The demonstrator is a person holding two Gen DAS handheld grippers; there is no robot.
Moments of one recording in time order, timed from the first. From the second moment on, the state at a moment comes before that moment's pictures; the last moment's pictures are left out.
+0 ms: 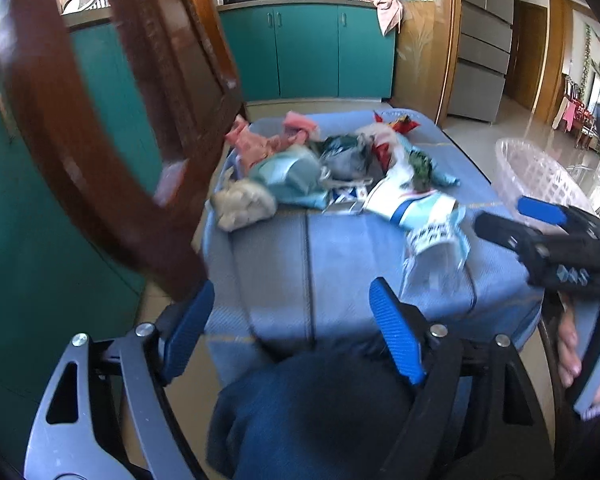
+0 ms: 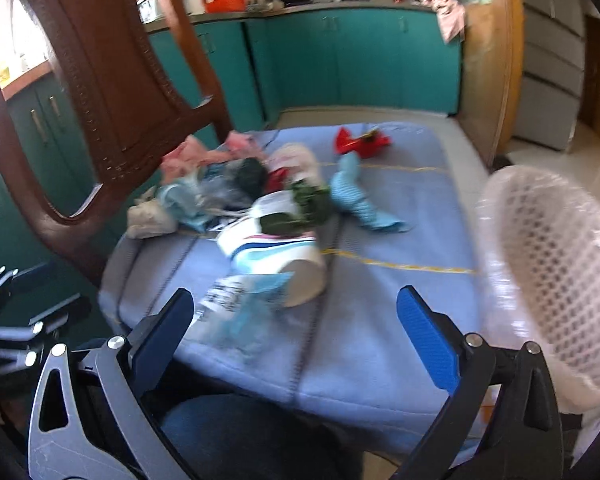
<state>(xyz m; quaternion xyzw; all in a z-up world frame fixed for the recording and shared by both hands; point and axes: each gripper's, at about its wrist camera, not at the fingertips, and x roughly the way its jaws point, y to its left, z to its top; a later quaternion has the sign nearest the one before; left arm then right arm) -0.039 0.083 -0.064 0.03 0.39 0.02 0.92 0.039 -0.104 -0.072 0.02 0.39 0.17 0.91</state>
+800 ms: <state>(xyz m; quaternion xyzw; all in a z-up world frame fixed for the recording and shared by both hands) -0.040 0.085 -0.036 -0.01 0.35 0.04 0.94 0.032 -0.102 -0.080 0.02 0.43 0.18 0.89</state>
